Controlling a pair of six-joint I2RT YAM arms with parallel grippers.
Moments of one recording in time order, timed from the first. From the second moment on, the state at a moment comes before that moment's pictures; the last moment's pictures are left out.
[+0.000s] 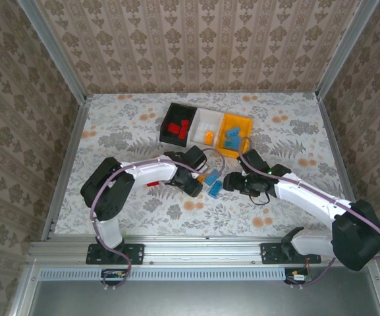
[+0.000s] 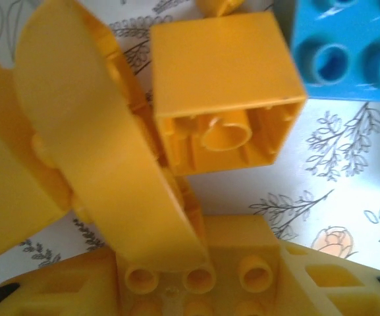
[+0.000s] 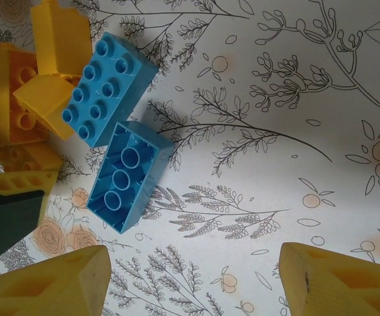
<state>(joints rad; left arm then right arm) -0.88 1.82 1.12 -0.63 0.04 -0.12 0.56 1.24 0.74 -0.59 -0.10 0.74</state>
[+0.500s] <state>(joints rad) -0.83 1.57 1.09 -0.72 0.05 -0.15 0.56 1.25 0.74 -0.59 -0.09 0.75</state>
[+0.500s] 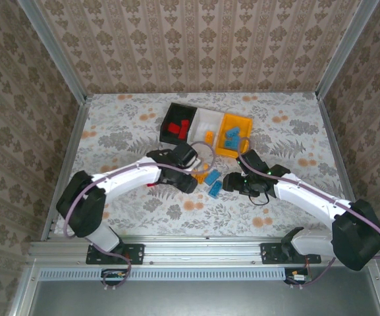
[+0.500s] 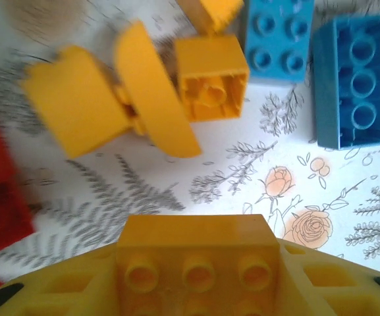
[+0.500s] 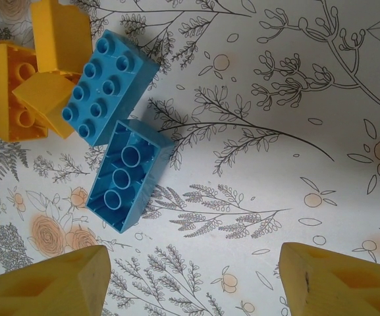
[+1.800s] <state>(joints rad) -0.66 2.48 2.46 -1.16 0.07 0.01 0.57 1.21 0.66 -0.59 -0.05 0.74</state>
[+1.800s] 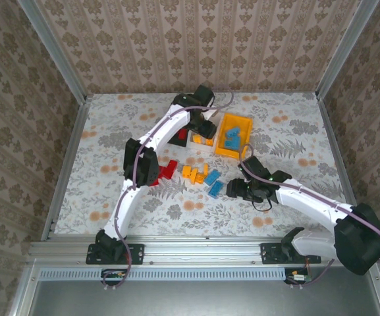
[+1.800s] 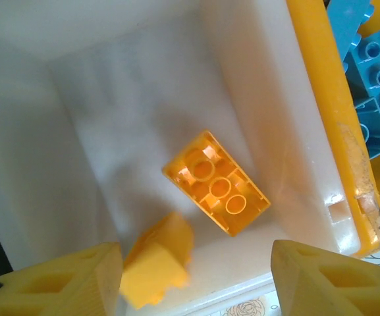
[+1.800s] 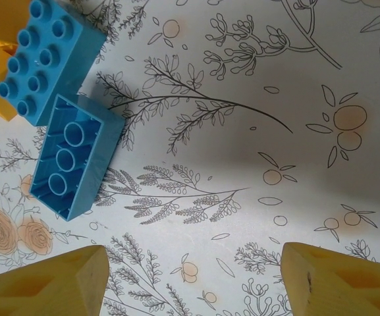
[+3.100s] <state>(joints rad) -0.73 1.90 1.45 -0.82 0.06 -0.11 0.60 1.12 0.65 -0.69 -0.03 0.60</state>
